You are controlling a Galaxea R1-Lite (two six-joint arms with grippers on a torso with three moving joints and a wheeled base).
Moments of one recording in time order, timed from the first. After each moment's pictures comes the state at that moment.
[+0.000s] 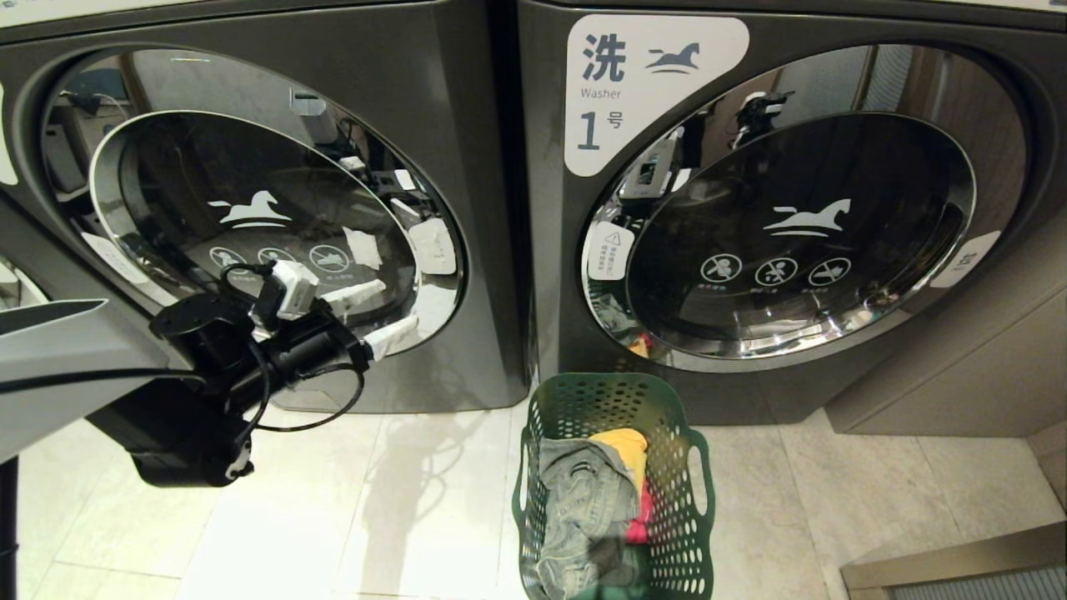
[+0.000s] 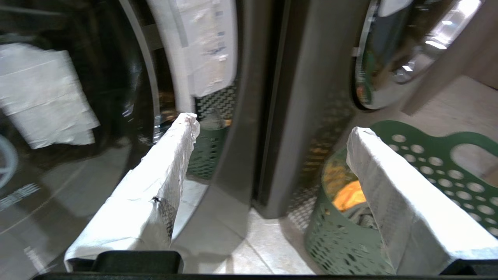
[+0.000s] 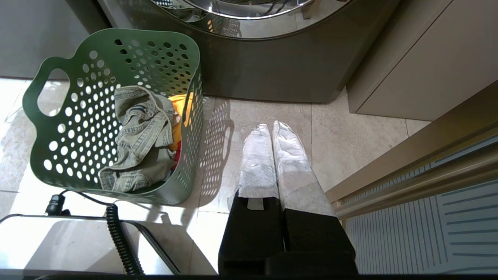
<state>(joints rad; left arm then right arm) -0.04 2.19 -0.89 -1.52 -0.75 0.11 0.00 0.00 -0.04 0.09 0.00 -0.05</state>
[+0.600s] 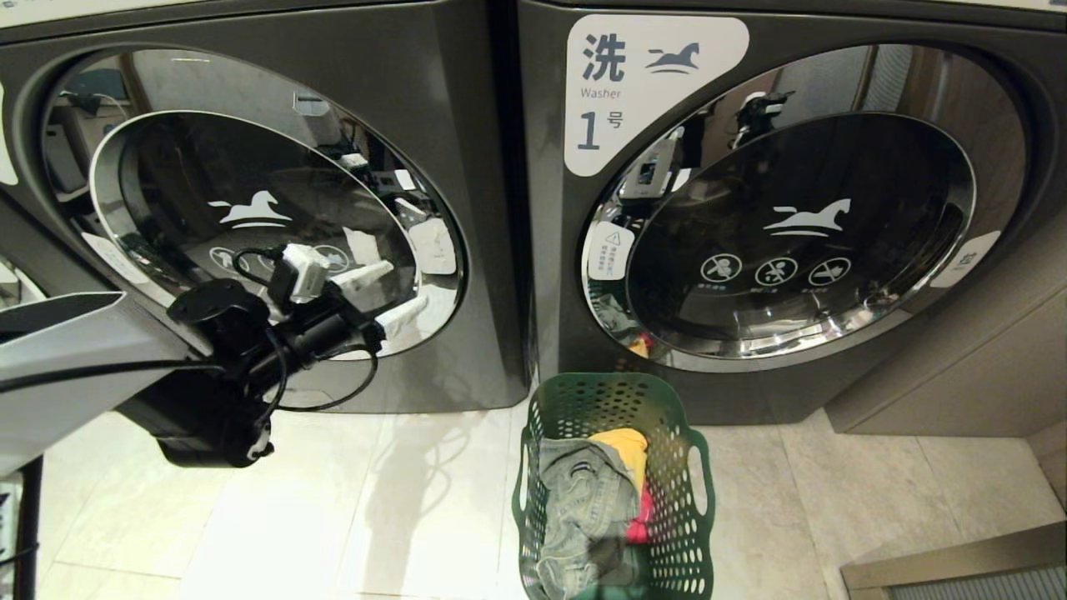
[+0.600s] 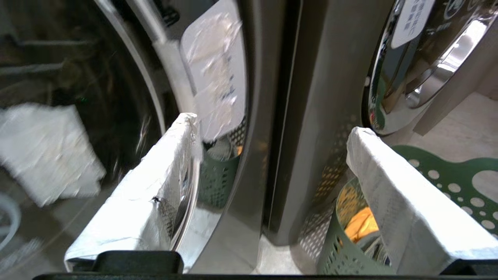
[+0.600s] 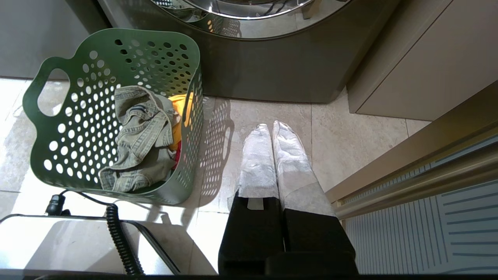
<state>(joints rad) -0.07 2.22 -1.00 -1.52 -0.72 0.09 0.00 0.00 -0.04 0.09 0.00 -0.05</state>
